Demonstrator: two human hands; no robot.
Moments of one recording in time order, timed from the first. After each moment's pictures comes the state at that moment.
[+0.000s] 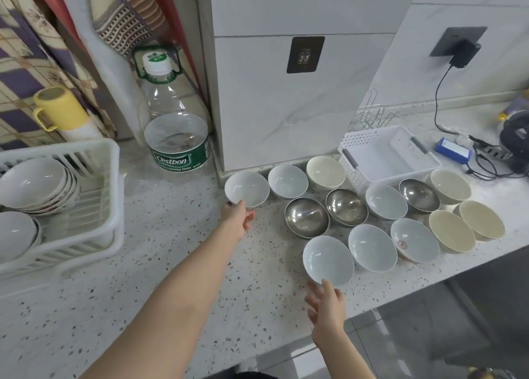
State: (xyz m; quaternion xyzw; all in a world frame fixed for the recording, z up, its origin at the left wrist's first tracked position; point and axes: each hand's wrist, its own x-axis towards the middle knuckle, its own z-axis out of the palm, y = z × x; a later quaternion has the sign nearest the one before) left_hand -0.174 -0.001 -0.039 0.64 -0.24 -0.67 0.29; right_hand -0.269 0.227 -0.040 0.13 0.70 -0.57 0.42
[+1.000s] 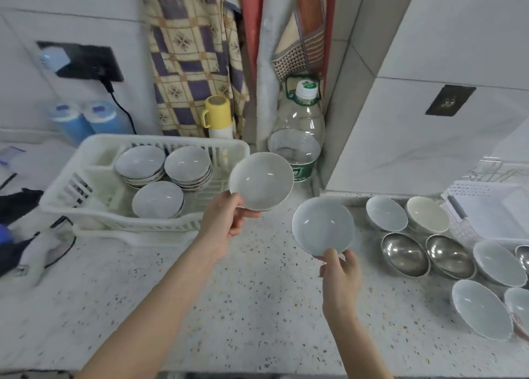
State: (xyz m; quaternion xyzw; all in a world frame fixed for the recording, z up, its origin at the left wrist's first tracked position) left_hand 0.088 0.046 0.073 0.54 -0.34 -0.62 0.46; right_hand -0.108 0.141 0.033 -0.22 0.68 -0.57 0.40
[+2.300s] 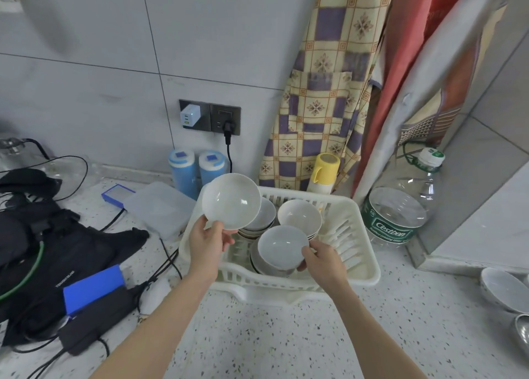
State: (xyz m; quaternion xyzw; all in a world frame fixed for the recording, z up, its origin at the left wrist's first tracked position) left_hand 0.380 -0.014 0.047 0.56 -0.30 -0.44 0.63; right_hand 0.144 -0.009 0.046 -0.60 0.70 -0.23 0.31
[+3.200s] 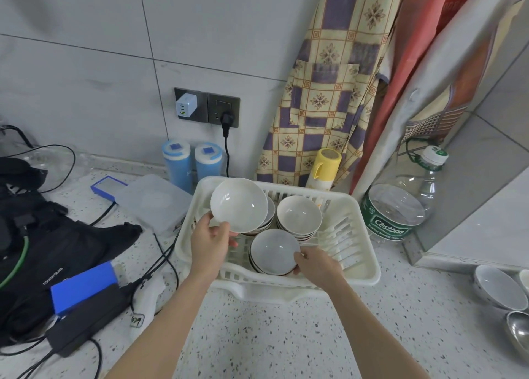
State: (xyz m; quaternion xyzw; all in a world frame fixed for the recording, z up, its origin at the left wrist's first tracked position) left_hand 0.378 -0.023 0.025 0.61 -0.38 -0.40 0.57; right_hand 0.149 -0.025 0.035 -0.64 0.72 -0.04 0.28
